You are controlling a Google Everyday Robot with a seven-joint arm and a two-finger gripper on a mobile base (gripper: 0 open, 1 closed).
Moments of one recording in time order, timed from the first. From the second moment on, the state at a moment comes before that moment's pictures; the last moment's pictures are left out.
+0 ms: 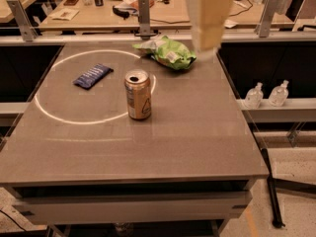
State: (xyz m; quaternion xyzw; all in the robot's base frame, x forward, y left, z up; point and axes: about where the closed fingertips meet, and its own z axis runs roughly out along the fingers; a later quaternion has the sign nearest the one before) arm 0.464 -0.035 1.126 -0.79 0.53 -0.20 0.22
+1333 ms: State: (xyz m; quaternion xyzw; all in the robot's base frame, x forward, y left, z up) arm 0.622 0.142 1.157 -0.87 0.34 -0.25 0.25
